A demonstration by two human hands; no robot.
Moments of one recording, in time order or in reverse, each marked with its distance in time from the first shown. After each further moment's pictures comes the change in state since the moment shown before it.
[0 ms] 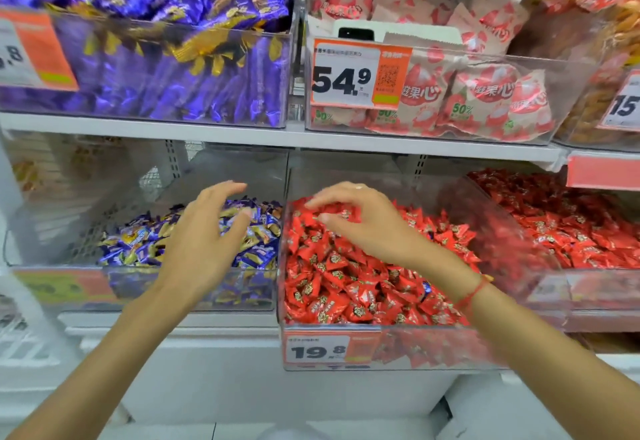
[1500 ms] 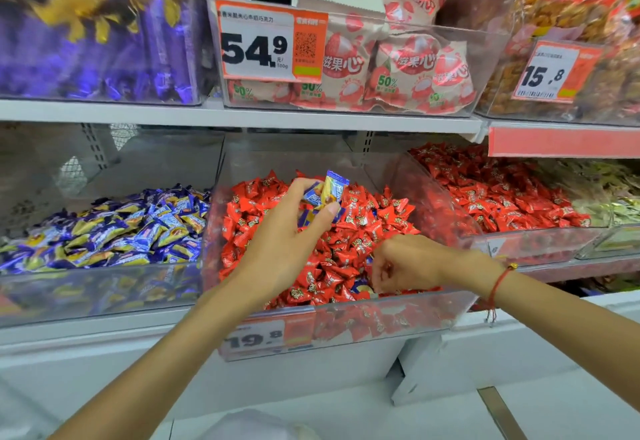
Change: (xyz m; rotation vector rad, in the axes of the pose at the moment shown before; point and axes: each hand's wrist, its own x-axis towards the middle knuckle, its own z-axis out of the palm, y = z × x) left_hand -0.017 0.102 0.098 -0.589 -0.377 0.111; right_hand -0.095 0.088 -0.062 -0.587 -0.657 0.263
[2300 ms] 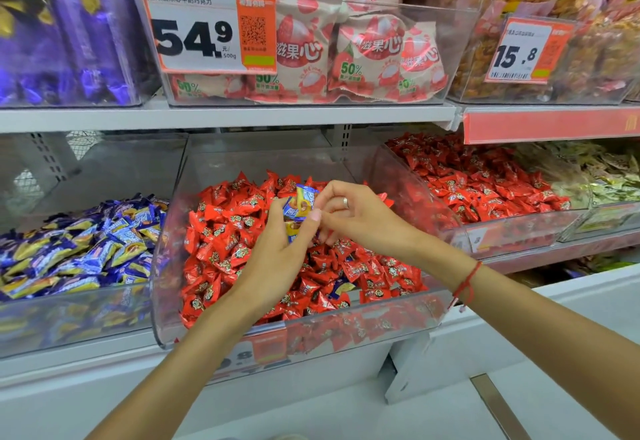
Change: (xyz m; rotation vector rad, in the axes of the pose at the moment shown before) left_hand 0.014 -0.025 0.036 -0.091 0.007 -0.183; right_hand 0.013 -0.034 -0.030 1.080 0.459 -0.002
